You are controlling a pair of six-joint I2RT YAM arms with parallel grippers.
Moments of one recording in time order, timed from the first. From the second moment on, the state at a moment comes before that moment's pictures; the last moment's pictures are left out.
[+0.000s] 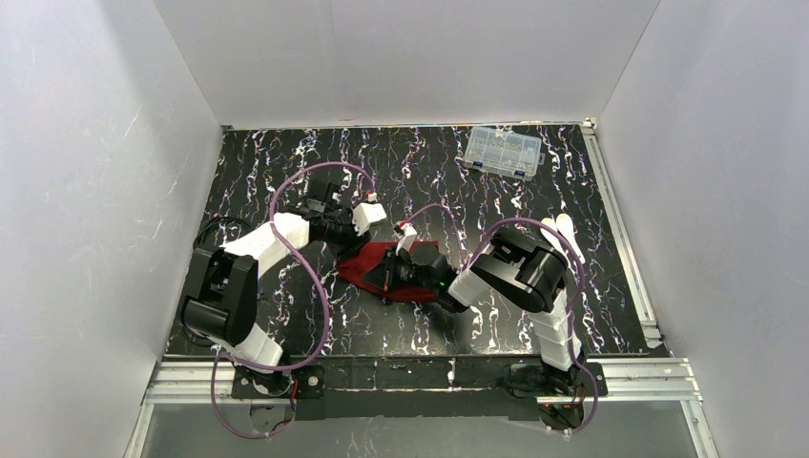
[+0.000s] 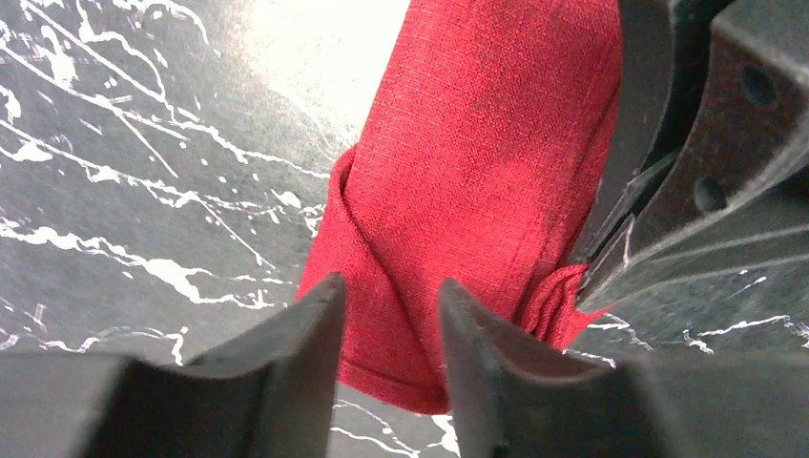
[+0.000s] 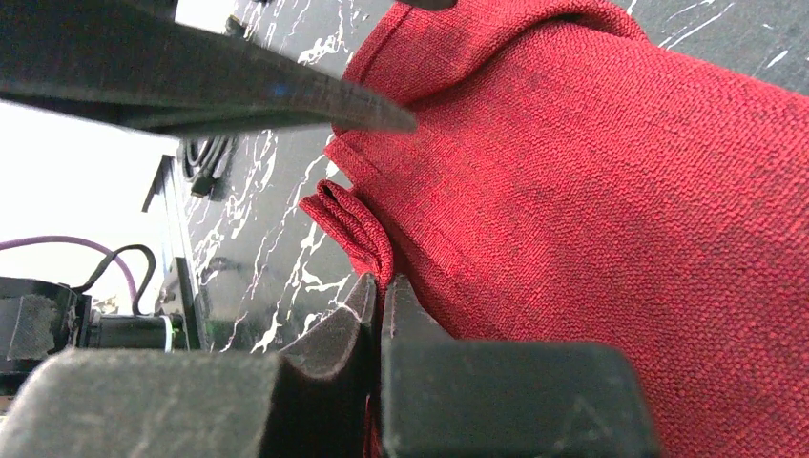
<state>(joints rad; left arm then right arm) -0.34 1.58 0.95 -0.46 0.43 0.77 0.97 2.06 0.75 1.05 -0.21 0.80</state>
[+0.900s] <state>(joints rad) -0.33 1.58 1.20 -0.66 0.44 0.97 0.98 2.09 0.74 1.10 -0.23 0.82</state>
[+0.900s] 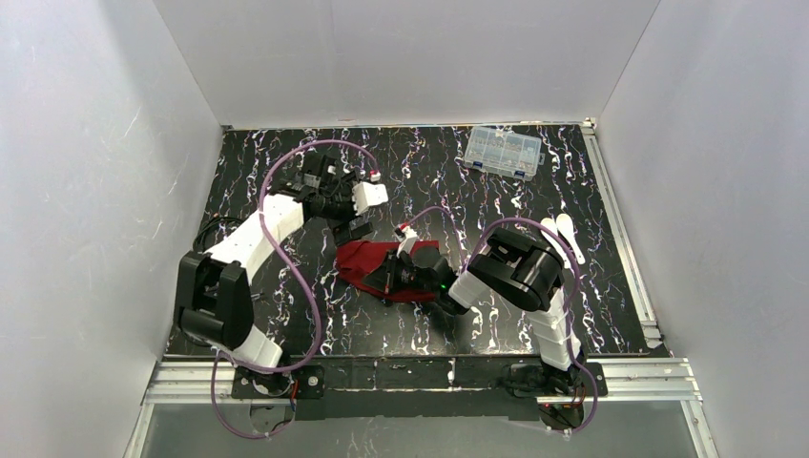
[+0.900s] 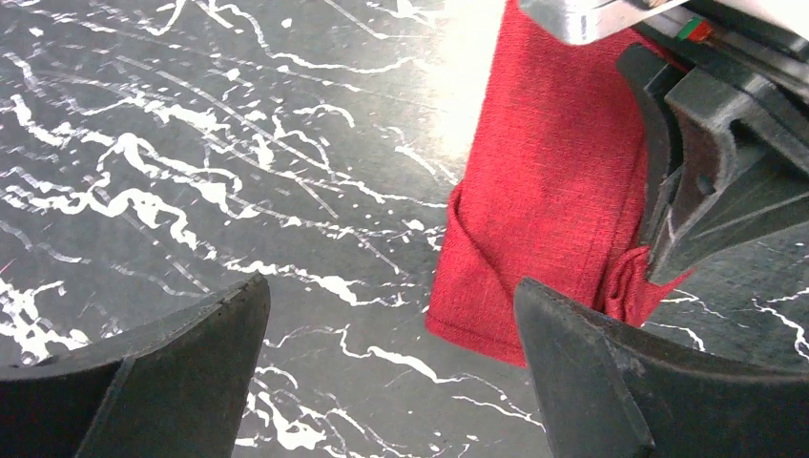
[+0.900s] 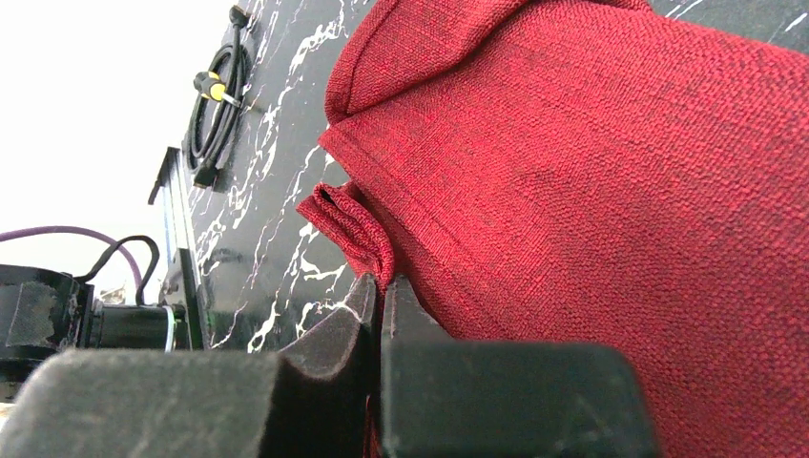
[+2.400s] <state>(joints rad) -0.46 1.59 0.89 -0.33 0.14 0.72 0.98 2.09 0.73 1.12 -0.23 0.83</state>
